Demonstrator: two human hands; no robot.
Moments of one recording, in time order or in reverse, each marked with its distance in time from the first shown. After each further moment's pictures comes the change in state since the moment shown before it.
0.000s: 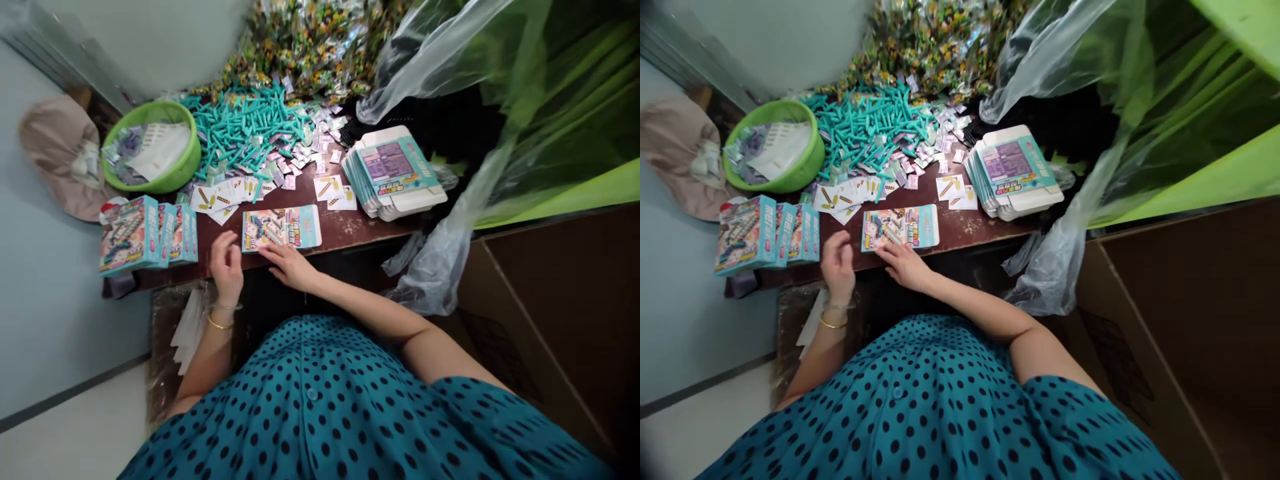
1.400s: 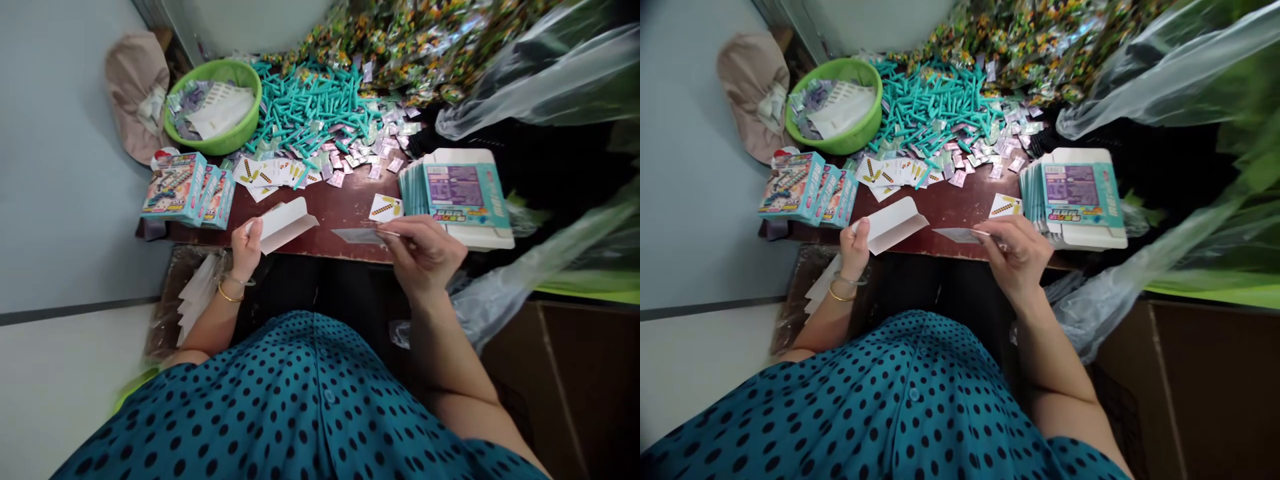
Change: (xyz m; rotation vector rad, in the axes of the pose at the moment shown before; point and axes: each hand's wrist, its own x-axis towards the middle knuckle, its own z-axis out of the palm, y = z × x) left_hand 0.009 0.016 -0.014 -0.118 0.052 -0.250; right_hand -0.025 0.004 -0.130 0.021 0.631 -0.086
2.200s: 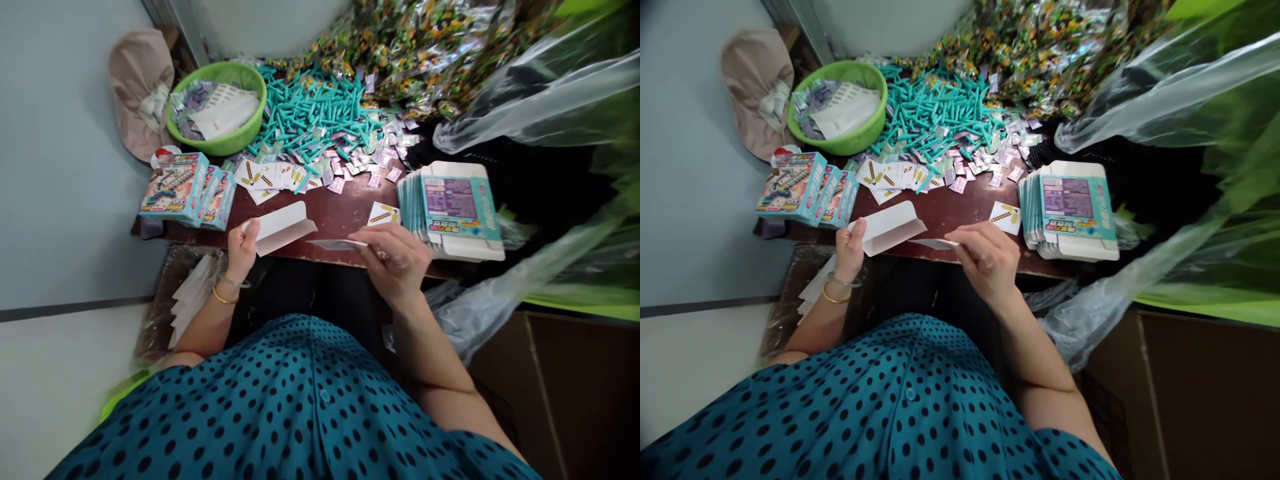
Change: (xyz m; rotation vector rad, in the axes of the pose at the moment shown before) left_hand 0.004 -0.003 -0.007 -0.112 0.000 -0.110; right_hand 0.015 -0.024 0.023 0.033 -0.121 -0.069
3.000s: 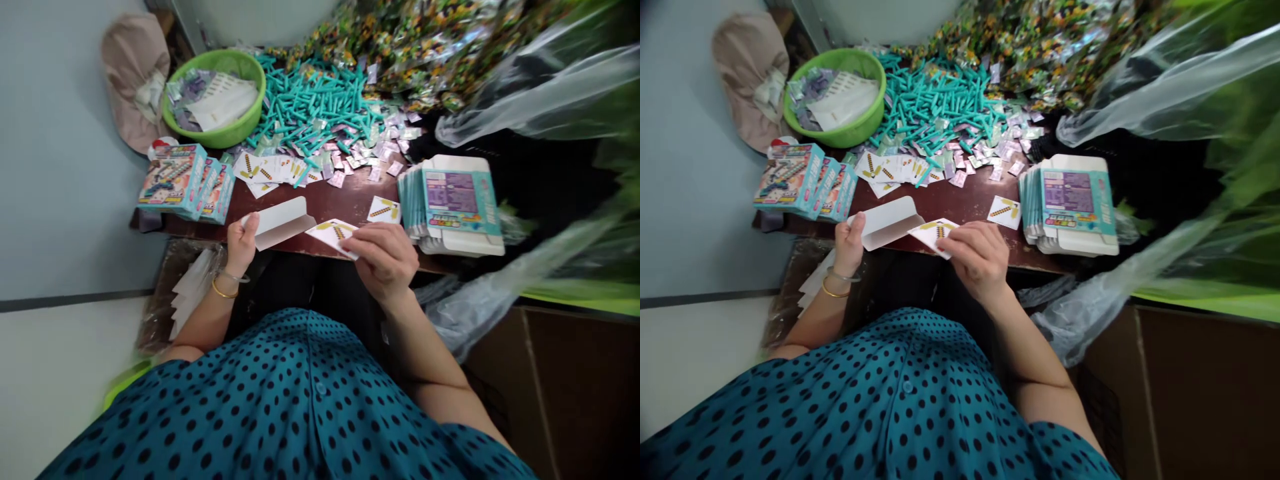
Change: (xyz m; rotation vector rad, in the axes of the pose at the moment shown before) left_hand -0.003 0.001 0.003 0.018 0.011 0.005; right_hand -0.021 0.016 0.016 -0.045 0.000 -0.195
